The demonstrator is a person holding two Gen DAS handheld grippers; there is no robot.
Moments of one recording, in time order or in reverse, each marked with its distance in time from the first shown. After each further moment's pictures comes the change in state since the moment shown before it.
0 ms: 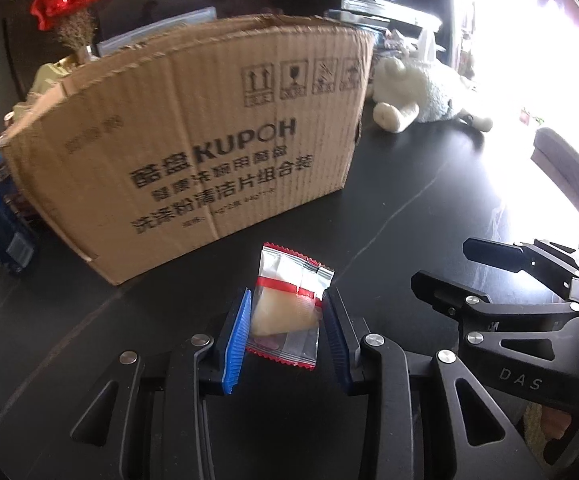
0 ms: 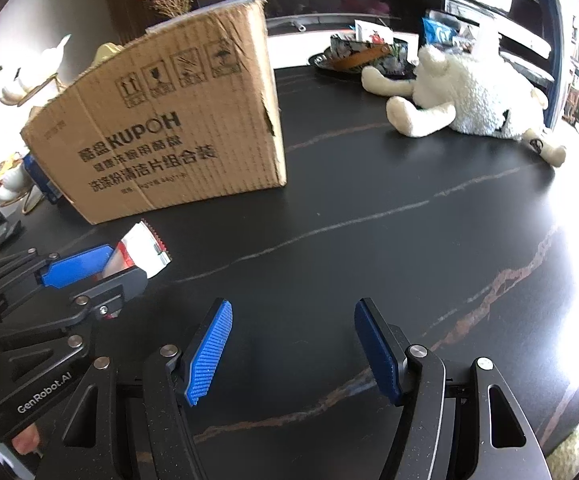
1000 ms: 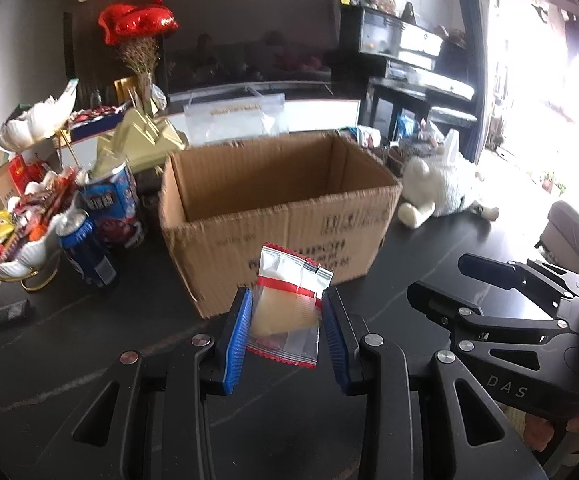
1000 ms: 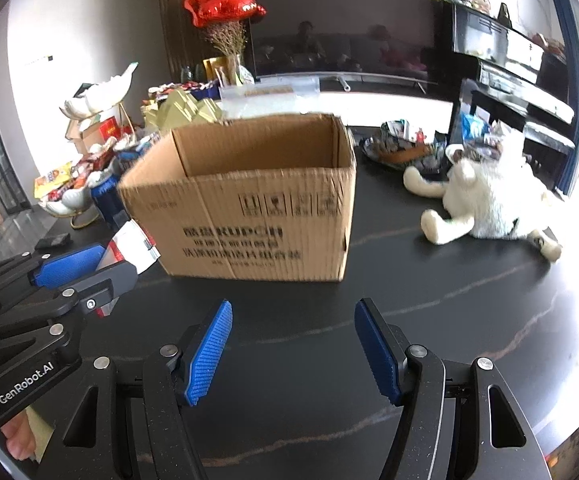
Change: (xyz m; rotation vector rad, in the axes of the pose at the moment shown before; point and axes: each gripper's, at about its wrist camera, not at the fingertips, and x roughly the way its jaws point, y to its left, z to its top) left arm -0.111 0.033 0.025 -0.144 -0.201 0.085; right arm -0.081 0.050 0.049 -0.136 -0.162 0.059
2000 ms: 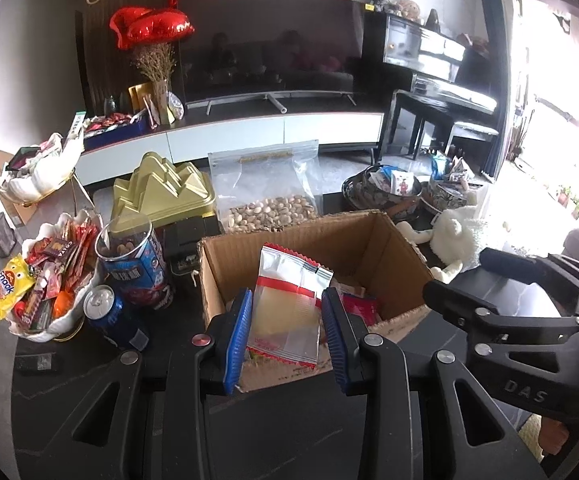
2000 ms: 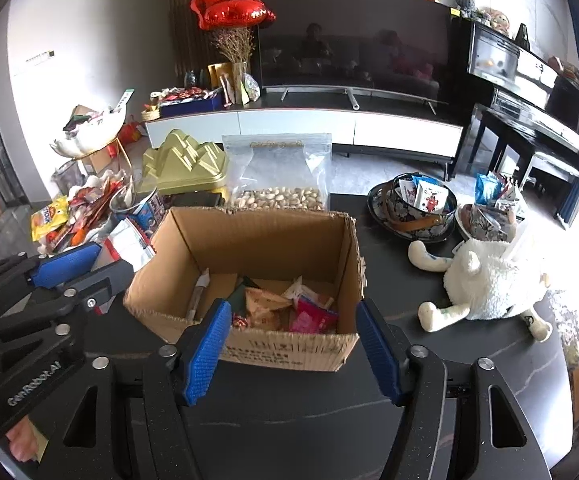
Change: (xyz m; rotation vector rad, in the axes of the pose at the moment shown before) left arm 0.018 0.033 0.109 -0.029 0.031 0.057; right arm 0.009 0.009 0.127 -0.041 0.031 -0.014
